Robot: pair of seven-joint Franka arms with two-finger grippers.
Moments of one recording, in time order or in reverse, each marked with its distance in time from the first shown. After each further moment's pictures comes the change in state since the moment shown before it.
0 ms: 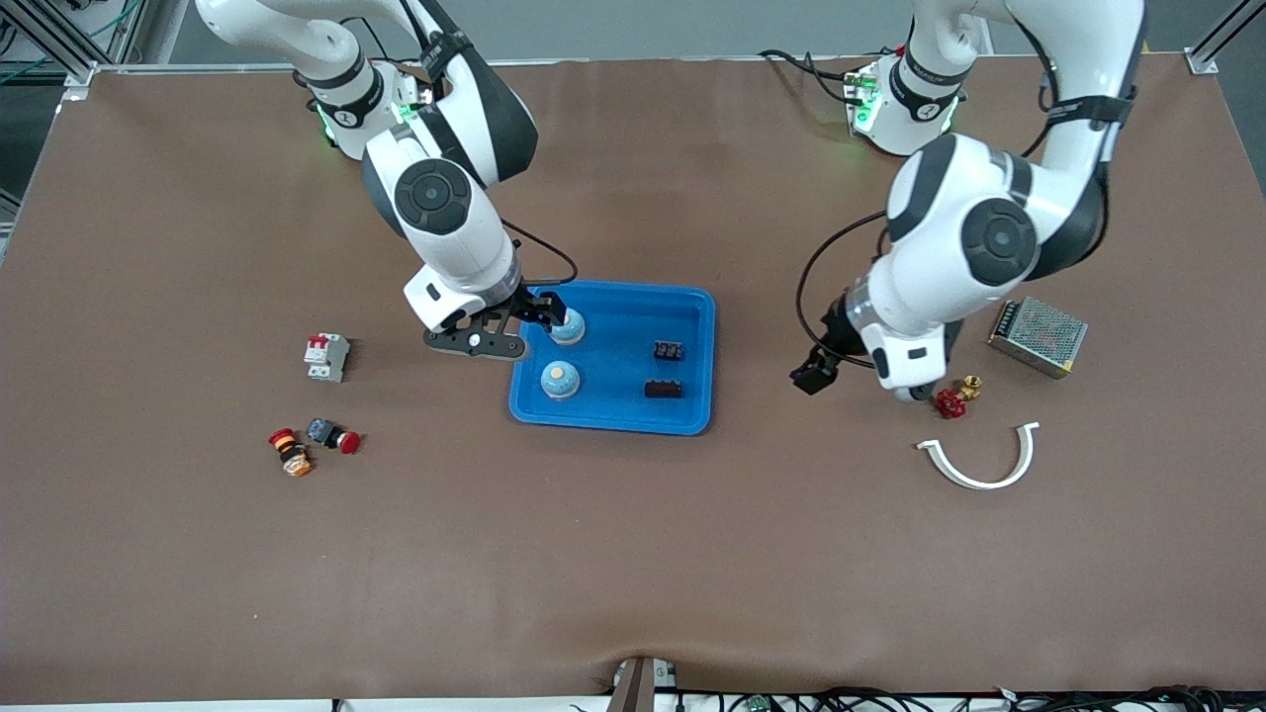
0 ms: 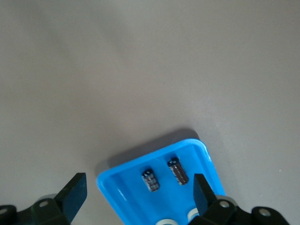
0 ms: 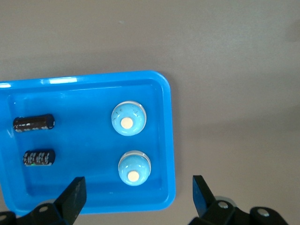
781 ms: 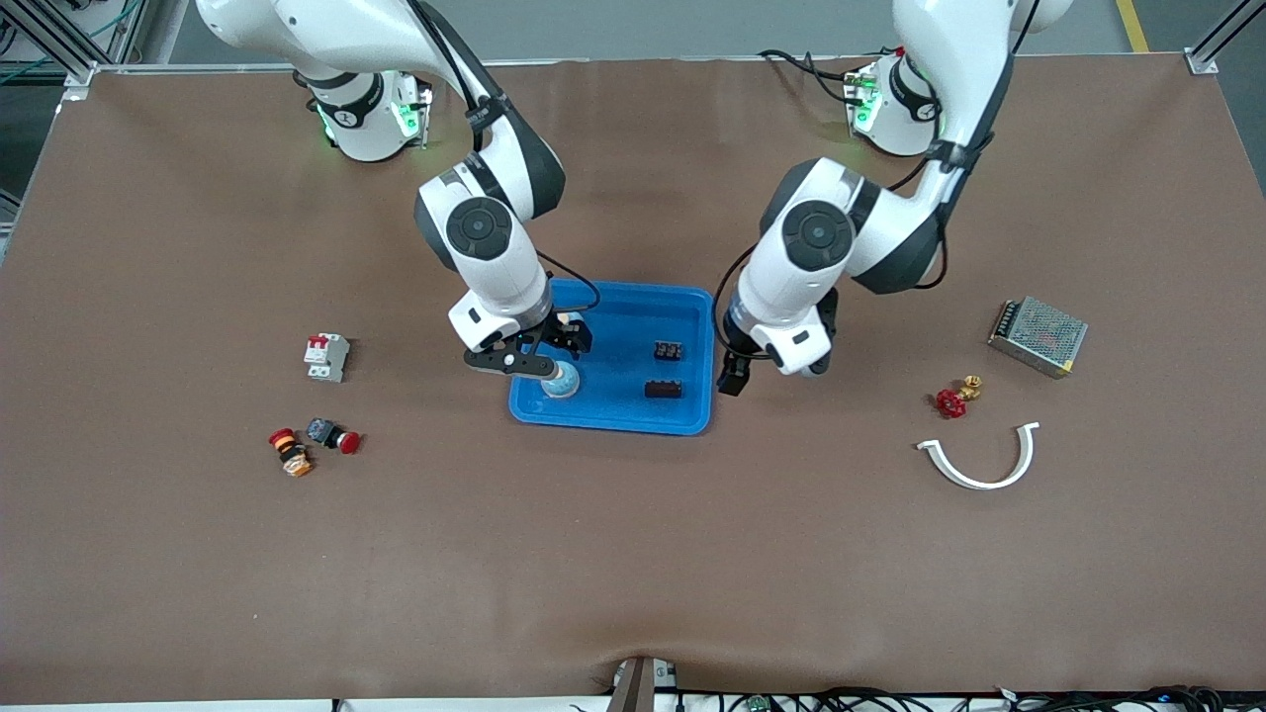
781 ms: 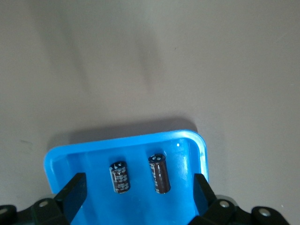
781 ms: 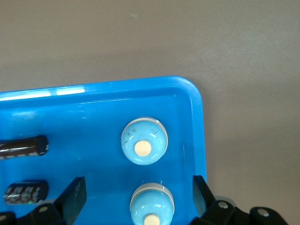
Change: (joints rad) left arm -0.170 0.163 -0.001 0.002 0.111 0.216 -0.478; right arm 0.041 0.143 -0.004 -0.048 0.000 0.262 0.046
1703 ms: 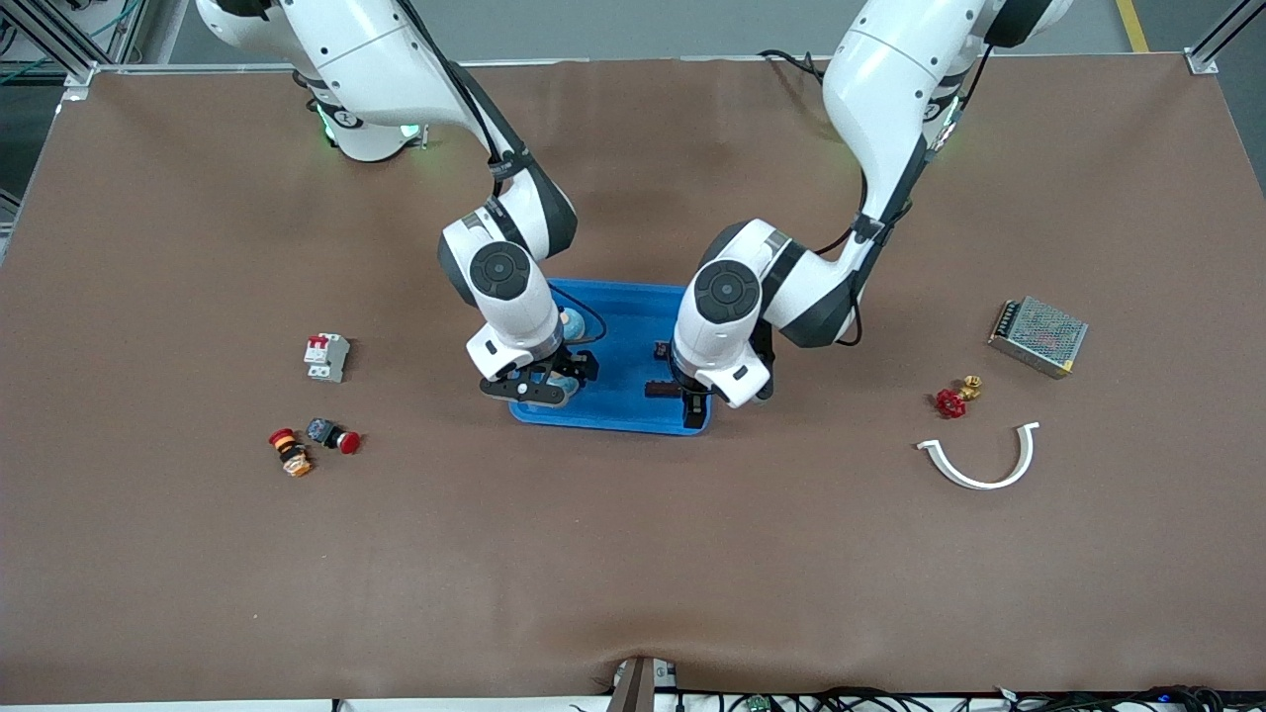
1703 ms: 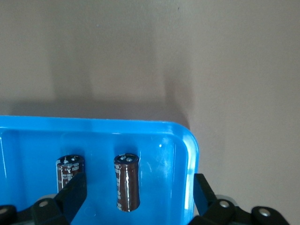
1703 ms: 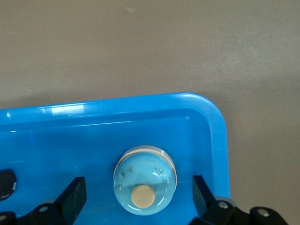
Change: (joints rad) left arm -0.063 0.268 0.003 0.247 0.103 0.001 -0.261; right arm 0.000 0.155 -0.007 0.064 0.000 0.107 0.000
